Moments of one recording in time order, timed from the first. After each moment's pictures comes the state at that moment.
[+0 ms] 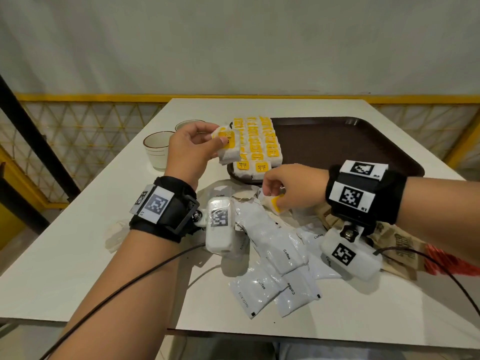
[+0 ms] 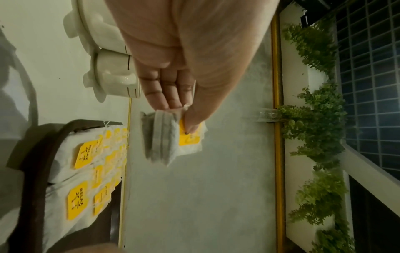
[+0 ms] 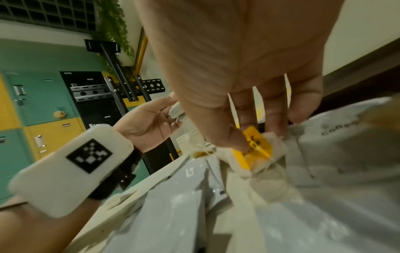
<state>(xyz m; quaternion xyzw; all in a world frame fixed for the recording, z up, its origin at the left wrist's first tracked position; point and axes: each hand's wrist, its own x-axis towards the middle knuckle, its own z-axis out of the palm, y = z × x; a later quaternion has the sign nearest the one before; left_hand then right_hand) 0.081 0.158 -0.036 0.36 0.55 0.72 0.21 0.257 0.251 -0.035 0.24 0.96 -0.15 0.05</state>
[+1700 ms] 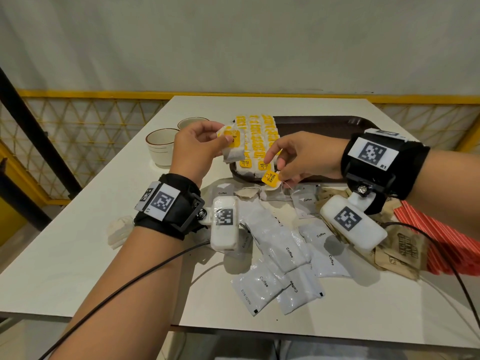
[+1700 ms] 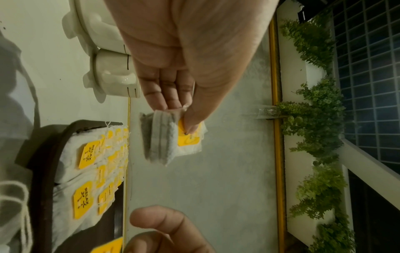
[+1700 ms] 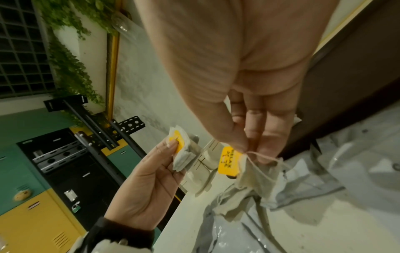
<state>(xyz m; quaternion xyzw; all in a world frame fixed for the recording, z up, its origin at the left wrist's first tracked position) 0.081 0.158 -0.038 0.38 0.56 0.70 0.21 0.260 0.265 -0.003 0.31 0.83 -0.46 -0.04</state>
